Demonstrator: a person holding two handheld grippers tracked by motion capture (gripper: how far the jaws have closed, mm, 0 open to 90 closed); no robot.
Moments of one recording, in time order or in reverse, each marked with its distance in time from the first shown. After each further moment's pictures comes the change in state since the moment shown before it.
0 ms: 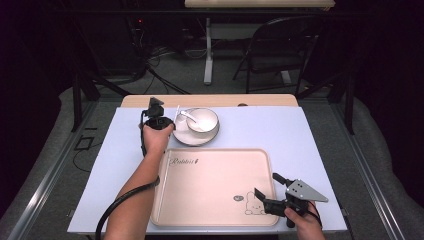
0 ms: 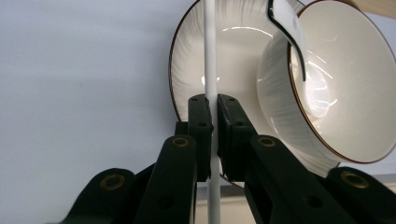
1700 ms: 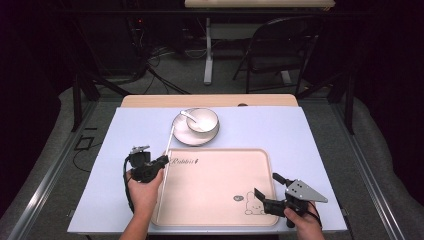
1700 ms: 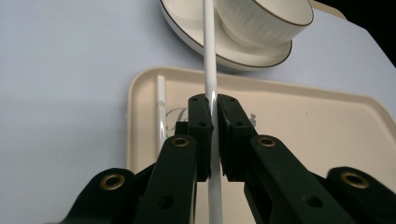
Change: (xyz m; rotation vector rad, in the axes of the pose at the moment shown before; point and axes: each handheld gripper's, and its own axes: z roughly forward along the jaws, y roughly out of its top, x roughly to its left) left arm 0.013 -0.146 -0.054 -0.242 -0.074 0.078; right arm 0.001 0.000 0.000 0.003 -0.007 -0.005
